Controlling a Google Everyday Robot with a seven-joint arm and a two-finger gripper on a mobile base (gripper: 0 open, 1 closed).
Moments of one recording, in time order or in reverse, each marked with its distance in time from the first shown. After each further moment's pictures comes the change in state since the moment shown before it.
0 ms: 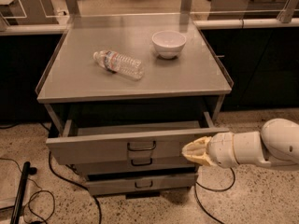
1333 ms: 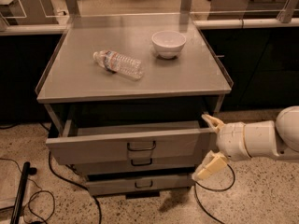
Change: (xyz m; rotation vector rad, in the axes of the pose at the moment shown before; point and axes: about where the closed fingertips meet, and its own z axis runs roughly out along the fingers) arm -0.027 -0.006 -0.044 0.056 0.061 -0.052
